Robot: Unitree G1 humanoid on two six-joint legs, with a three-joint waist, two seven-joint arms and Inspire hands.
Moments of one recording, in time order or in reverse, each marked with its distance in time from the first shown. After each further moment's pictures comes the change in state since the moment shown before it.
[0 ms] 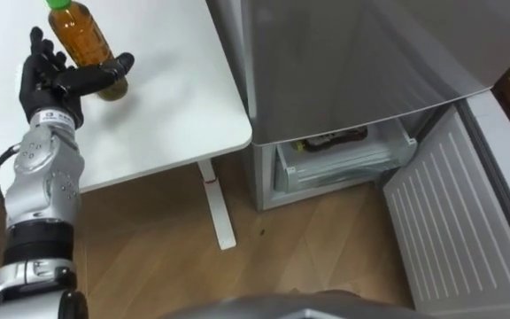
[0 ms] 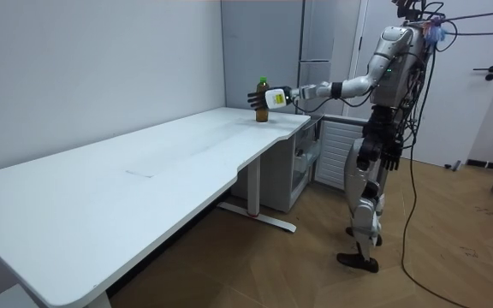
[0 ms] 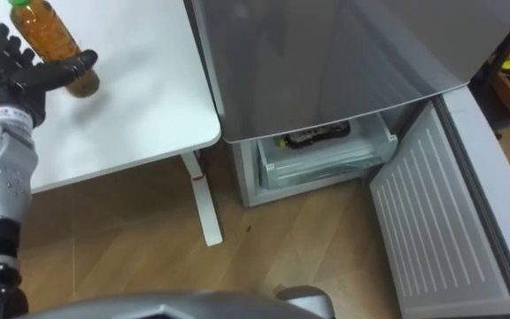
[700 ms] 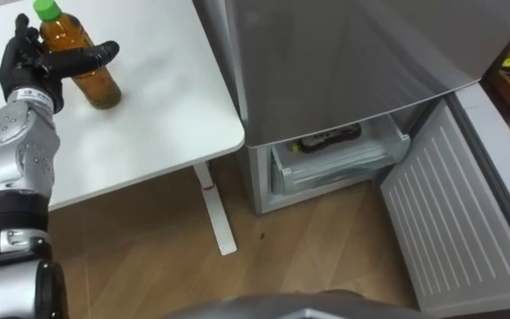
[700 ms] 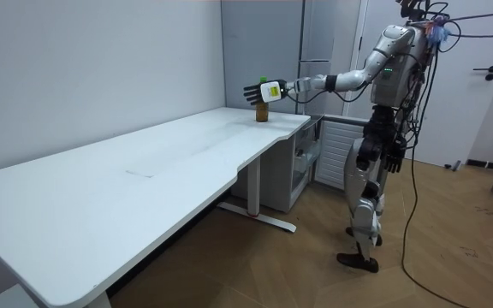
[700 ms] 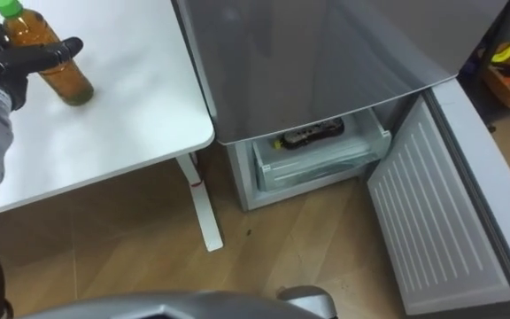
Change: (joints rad) left arm -0.086 0.094 0.002 0.074 0.034 0.083 -0.026; right arm 0.000 -0.001 -0.097 0.003 -0.004 0.039 0.035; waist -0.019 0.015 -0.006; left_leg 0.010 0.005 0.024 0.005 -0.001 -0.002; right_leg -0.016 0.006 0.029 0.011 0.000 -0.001
